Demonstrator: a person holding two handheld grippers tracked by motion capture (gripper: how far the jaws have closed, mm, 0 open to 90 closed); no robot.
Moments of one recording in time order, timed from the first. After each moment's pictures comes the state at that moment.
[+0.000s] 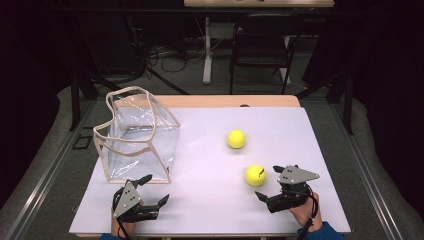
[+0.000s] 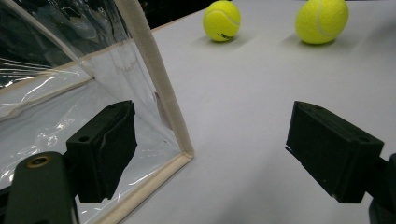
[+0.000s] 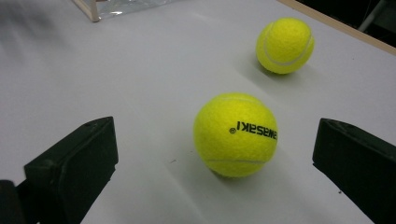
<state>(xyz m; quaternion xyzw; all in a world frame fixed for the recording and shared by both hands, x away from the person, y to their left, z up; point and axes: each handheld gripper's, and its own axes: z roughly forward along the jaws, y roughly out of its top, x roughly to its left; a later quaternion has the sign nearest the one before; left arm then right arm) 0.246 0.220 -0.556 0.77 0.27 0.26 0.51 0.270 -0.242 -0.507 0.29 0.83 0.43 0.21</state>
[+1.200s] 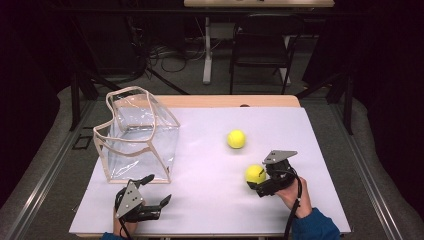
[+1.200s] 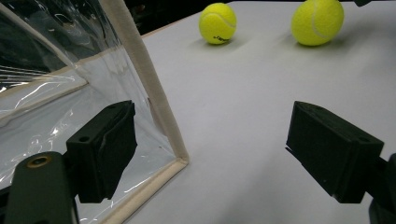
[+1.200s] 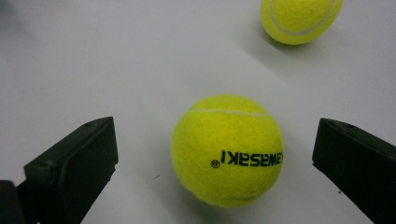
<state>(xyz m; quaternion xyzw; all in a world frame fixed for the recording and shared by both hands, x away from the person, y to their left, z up) 0.247 0.215 -0.557 0.77 0.26 0.26 0.51 0.320 -0.219 -0.512 0.34 0.86 0.36 0.14</state>
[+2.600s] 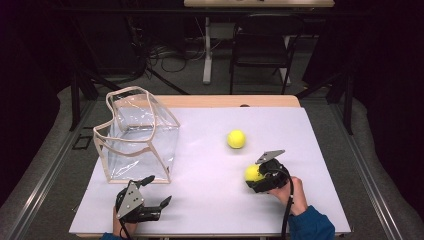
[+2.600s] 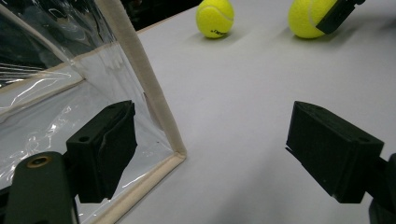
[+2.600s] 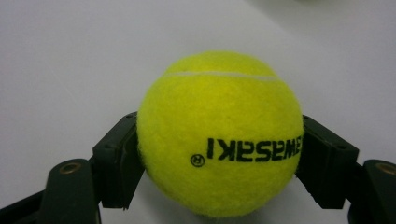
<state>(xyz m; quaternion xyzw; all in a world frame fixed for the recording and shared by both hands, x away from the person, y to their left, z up) 0.246 0.214 -0.557 0.78 0.26 0.26 0.50 0.337 -0.211 -0.539 0.37 0.87 0.30 0.12</state>
